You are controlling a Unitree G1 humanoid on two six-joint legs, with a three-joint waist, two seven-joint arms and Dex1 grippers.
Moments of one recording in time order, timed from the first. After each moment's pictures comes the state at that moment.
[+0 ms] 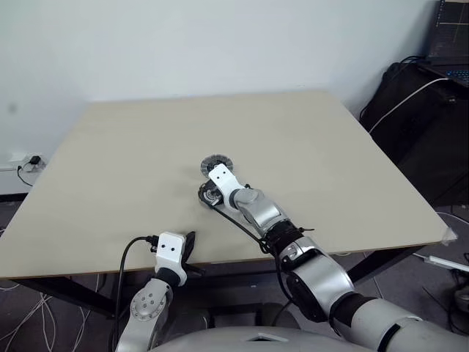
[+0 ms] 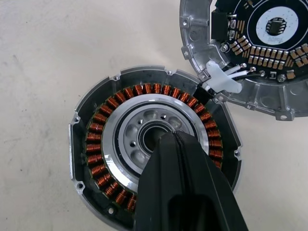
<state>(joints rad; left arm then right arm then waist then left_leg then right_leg) 0.40 0.10 -0.17 -0.12 -0.03 0.01 -0.24 -0.69 0.08 0.30 0.75 -0.14 0.47 0.28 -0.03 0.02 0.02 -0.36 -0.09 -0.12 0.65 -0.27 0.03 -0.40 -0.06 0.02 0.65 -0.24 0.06</state>
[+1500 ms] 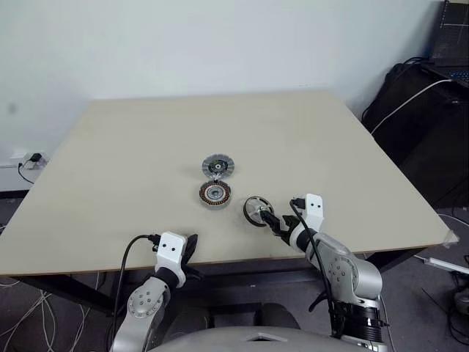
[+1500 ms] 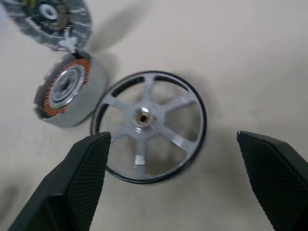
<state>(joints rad) 0.38 0.14 -0.17 -0.12 -0.05 0.06 -0.31 -0.02 0.00 -0.21 -0.22 0.36 0.96 0.24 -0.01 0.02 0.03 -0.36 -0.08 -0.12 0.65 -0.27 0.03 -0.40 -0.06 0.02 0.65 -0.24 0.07</state>
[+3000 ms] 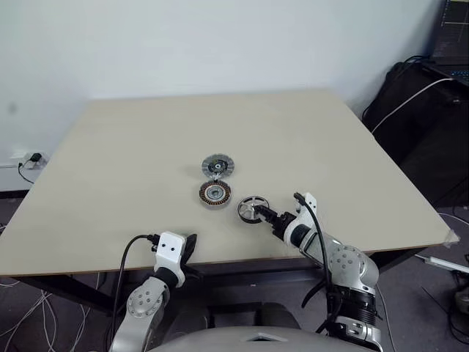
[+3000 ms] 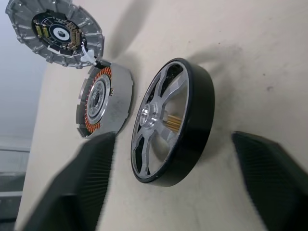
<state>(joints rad) 0.38 0.15 -0.17 -0.13 -0.05 0.06 -0.30 -0.12 0.05 -0.34 -0.08 0.66 1.07 0.15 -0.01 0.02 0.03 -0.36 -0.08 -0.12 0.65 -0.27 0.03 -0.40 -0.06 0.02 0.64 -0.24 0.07</state>
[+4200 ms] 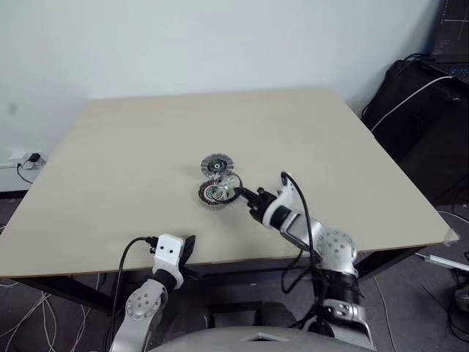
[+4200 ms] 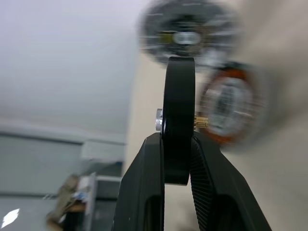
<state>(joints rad) 0.39 0.15 -0.16 -0.08 -0.05 0.01 -0.30 -0.28 0.11 -0.27 0.04 1.10 1.02 0.00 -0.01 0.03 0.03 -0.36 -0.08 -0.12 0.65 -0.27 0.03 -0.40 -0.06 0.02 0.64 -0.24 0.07</state>
